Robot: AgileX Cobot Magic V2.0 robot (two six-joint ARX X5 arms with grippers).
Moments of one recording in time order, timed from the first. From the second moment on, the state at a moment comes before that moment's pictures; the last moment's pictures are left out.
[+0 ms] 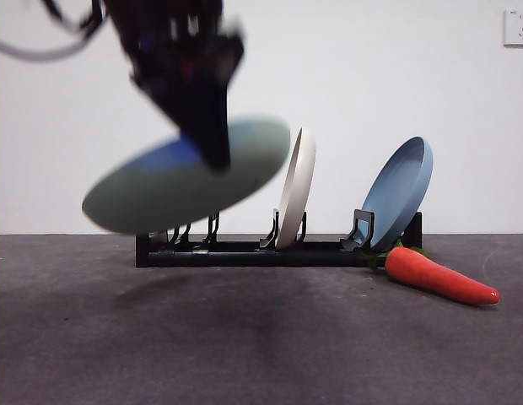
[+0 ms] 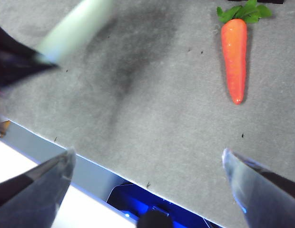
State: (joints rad) left arm -0.98 1.41 1.03 -0.55 -0.36 0.27; right arm 0.11 0.71 0.95 -1.11 -0.47 -0.07
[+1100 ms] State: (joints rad) left arm -1.07 1.73 0.99 -0.40 -0.31 0.29; right arm 0.11 0.82 0.95 -1.04 -0.47 -0.07
